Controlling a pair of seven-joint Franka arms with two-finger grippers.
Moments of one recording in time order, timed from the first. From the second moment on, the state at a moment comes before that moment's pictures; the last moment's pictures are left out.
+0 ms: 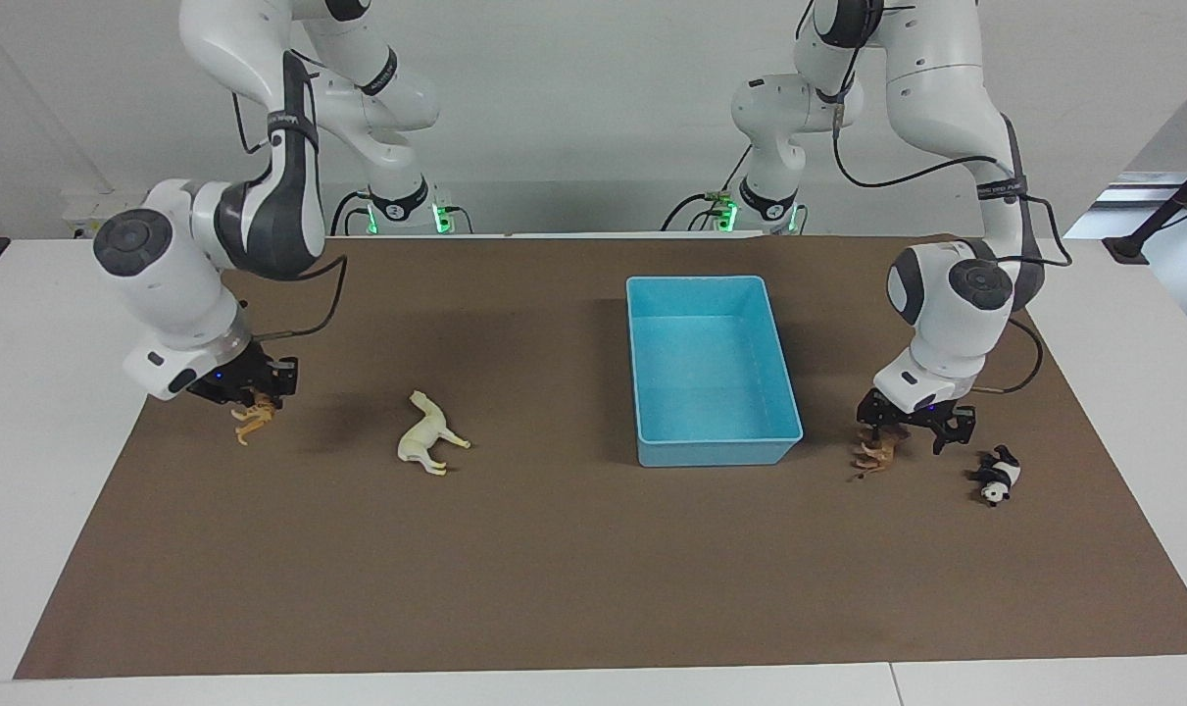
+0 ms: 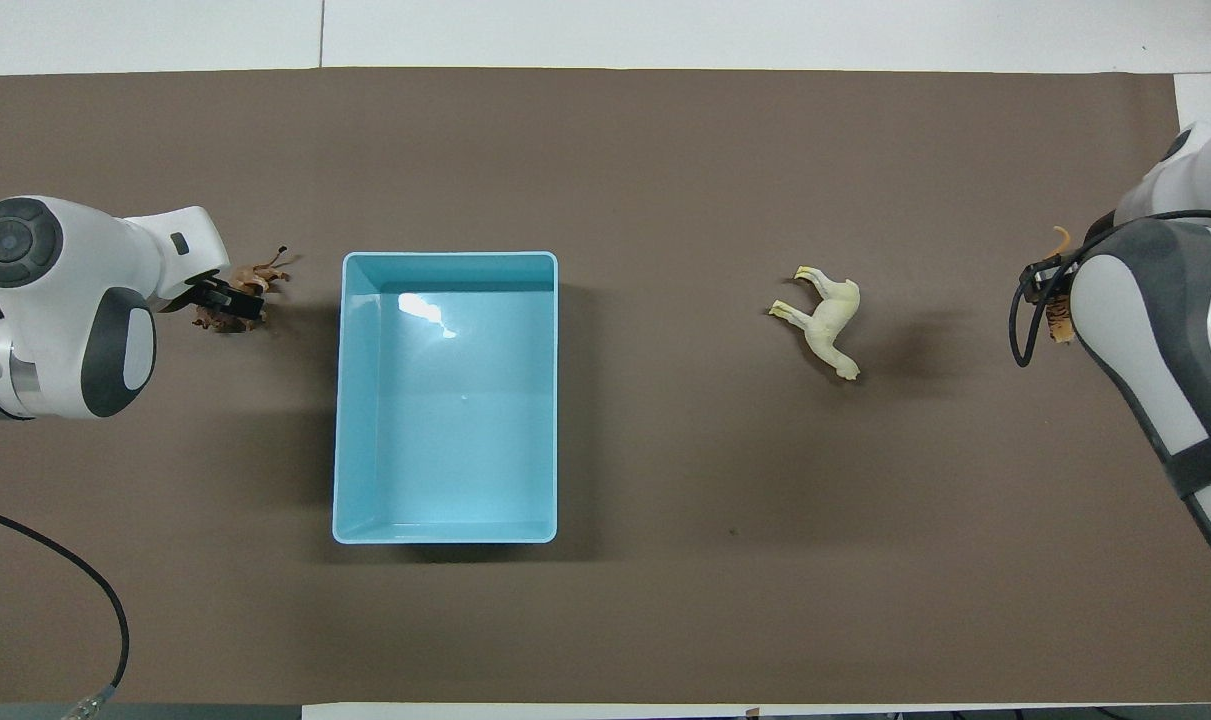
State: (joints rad) left arm 0.02 0.32 -0.01 -1.98 0.18 2.44 0.33; right arm 0.02 0.19 -0.07 -1.73 -0.06 1.85 -0.16
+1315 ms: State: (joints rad) left arm 0.00 0.33 -0.01 -2.00 0.18 2.45 0.30; right arm 0.87 0.45 -0.05 -1.49 0.11 2.19 1.19
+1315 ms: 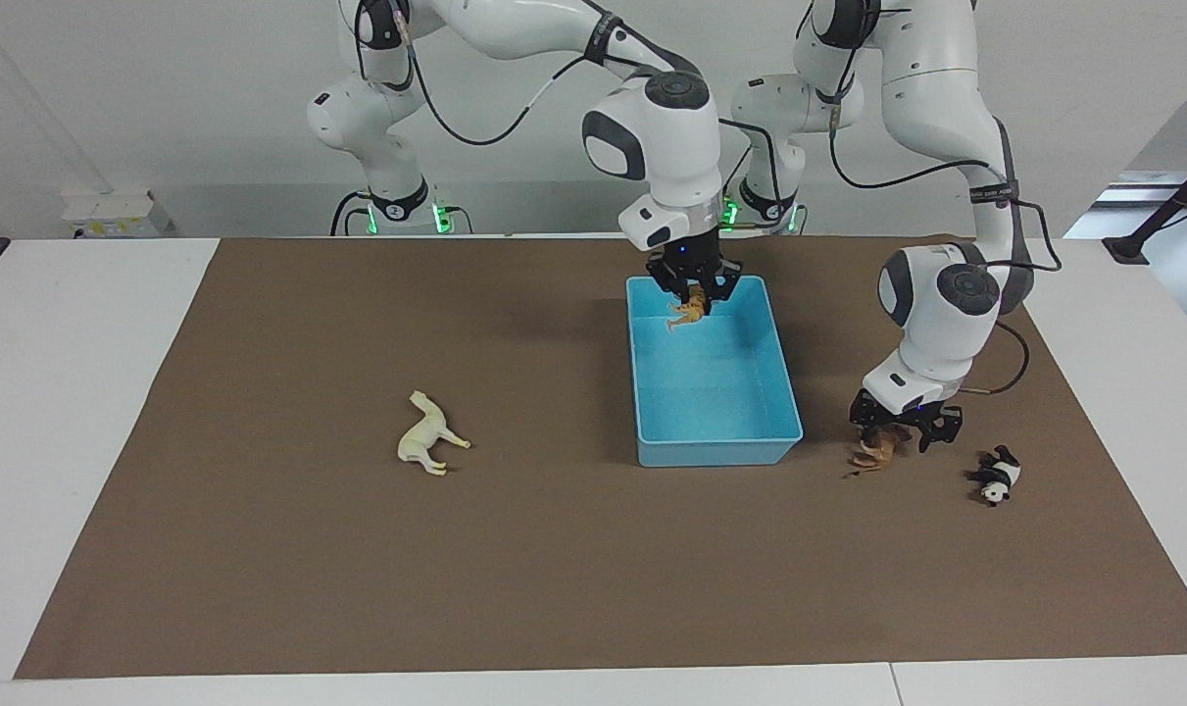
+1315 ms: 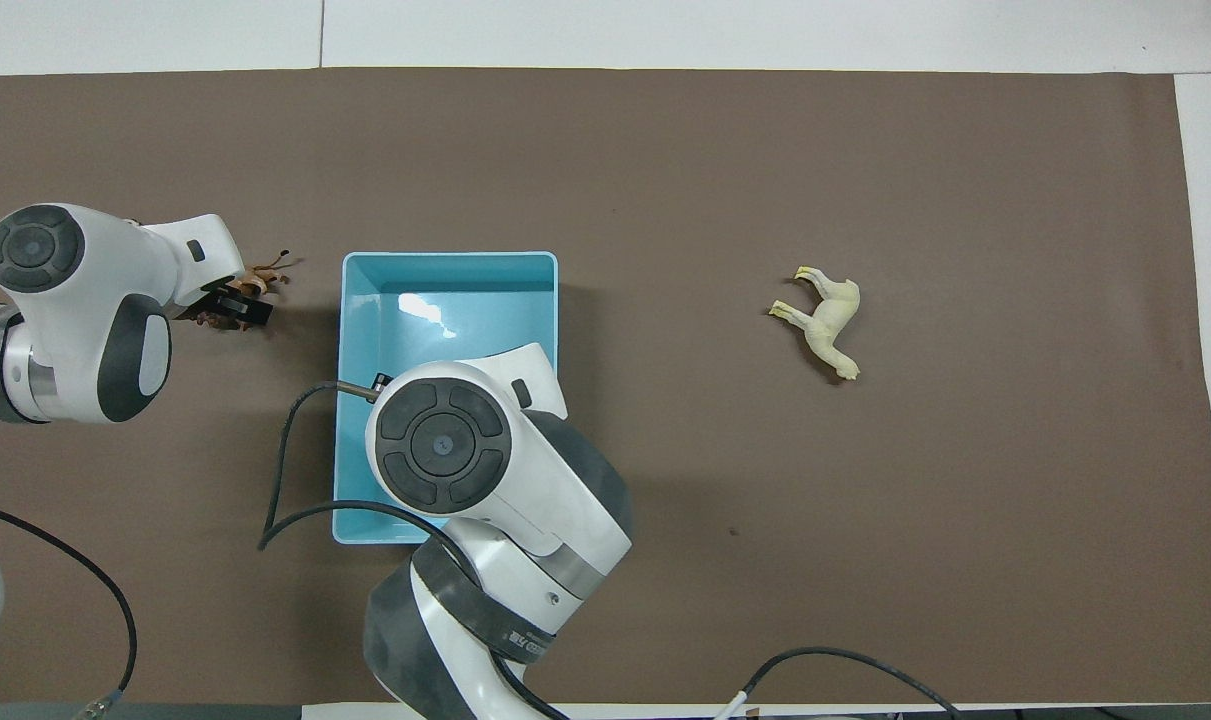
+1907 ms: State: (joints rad) left arm 0.00 0.33 -0.01 -1.99 0.18 2.45 0.21; right arm 0.85 0.47 -0.10 -1.38 0.11 1.96 1.30
